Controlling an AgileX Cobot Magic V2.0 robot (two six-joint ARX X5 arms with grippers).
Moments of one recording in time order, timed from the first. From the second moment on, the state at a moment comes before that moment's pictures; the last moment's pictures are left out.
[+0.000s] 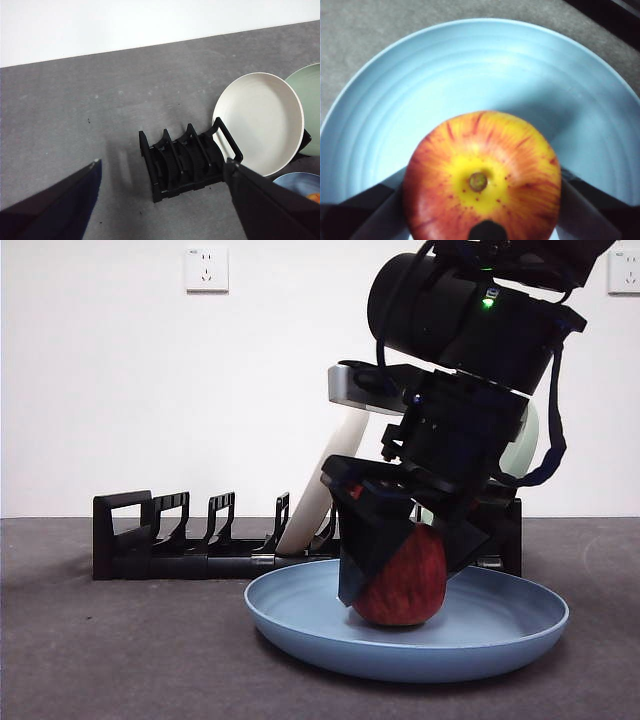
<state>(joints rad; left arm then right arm) -0.18 0.91 1.24 -0.78 0.06 0.01 0.71 1.65 0.92 -0.34 -0.05 0.04</state>
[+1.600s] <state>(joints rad) -0.40 0.92 1.24 -0.78 0.31 0.01 0.71 0.84 0.94 -0.51 0.08 0.06</state>
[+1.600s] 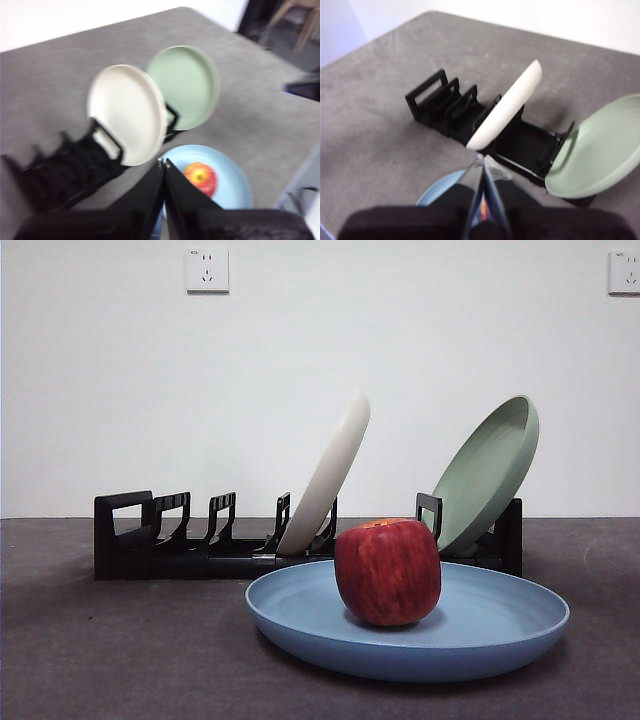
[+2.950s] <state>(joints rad) -0.51 0.71 0.69 -0.46 0.11 -0.04 0.71 0.83 0.60 -0.30 0.03 0.16</state>
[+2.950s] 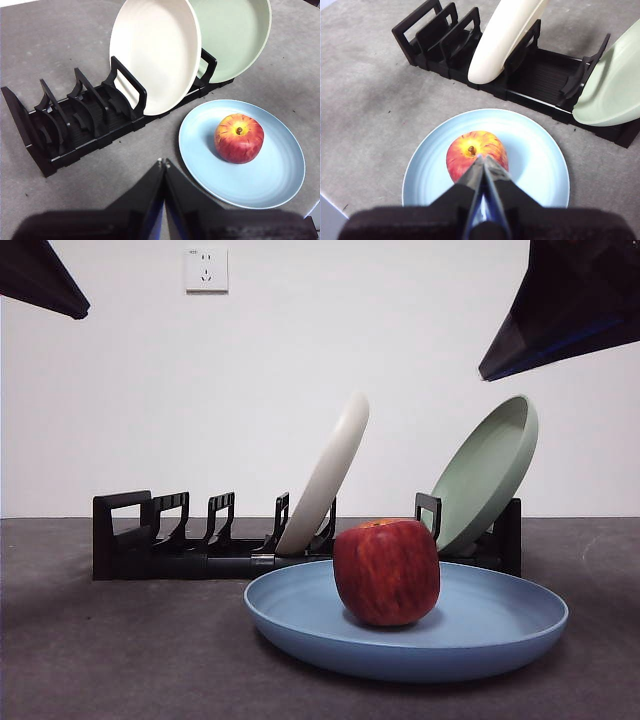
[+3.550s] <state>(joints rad) -0.37 0.46 0.63 -0.45 0.10 0.04 0.71 0.83 0.60 -0.30 0.03 0.16</state>
